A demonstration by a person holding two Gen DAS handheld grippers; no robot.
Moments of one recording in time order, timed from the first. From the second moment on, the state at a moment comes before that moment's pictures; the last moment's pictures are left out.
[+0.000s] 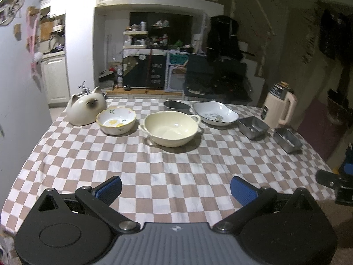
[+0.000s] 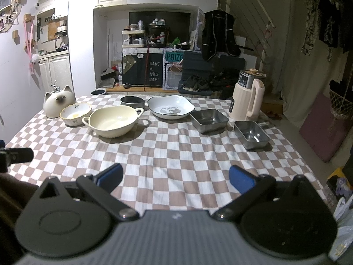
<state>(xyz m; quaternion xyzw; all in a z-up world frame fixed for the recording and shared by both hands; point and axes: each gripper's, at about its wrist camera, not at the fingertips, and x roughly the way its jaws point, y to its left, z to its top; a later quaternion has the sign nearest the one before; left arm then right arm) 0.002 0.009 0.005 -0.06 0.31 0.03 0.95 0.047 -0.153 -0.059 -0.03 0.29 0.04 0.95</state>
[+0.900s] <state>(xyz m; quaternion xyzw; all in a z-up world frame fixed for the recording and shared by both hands) 0.211 -0.004 0.059 -0.03 0.26 0.02 0.96 0.224 -0.172 -0.031 -0.03 0.25 0.04 0.97</state>
